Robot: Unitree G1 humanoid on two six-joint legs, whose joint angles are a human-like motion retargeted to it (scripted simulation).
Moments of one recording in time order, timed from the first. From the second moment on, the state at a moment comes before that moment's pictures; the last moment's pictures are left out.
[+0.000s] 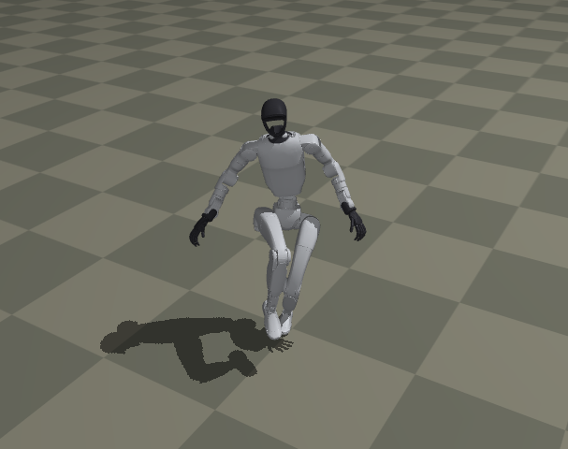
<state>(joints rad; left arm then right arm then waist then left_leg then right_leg) 0.22 0.45 -0.10 0.69 0.12 -0.11 0.26 0.08 -0.76 0.05 0.78 -0.10 -0.11 -0.30 -0.18 0.20 0.28 -0.47 -0.29 -0.11 1.14 -0.60 0.08 -1.43 0.17 -0.01 1.65 0.24 0.17</state>
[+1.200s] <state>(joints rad) 0.31 0.43 -0.15 0.75 -0.27 -0.10 -0.23 -0.43 -0.60 0.66 0.02 0.23 -0.16 0.11 0.07 0.11 0.05 -0.78 0.00 0.12 1.20 -0.72 0.03 -0.31 0.01 -0.08 0.89 -0.71 0.05</state>
